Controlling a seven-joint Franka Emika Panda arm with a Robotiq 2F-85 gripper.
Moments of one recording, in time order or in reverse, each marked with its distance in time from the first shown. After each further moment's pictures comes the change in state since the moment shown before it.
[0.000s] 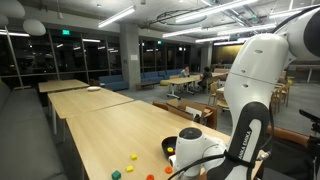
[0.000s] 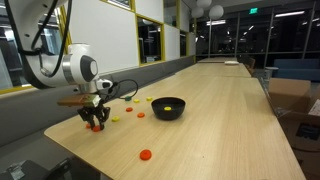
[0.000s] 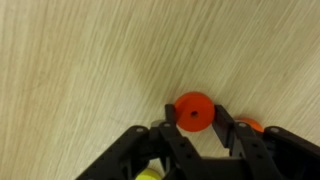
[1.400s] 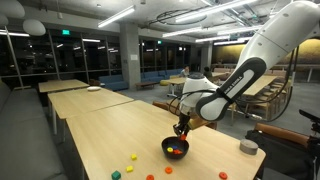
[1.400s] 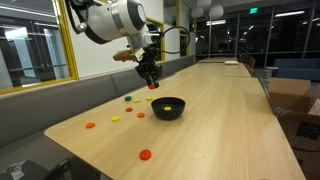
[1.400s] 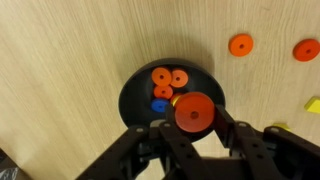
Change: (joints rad) arm -0.337 -0.285 -0.097 0.117 -0.109 -0.213 0.244
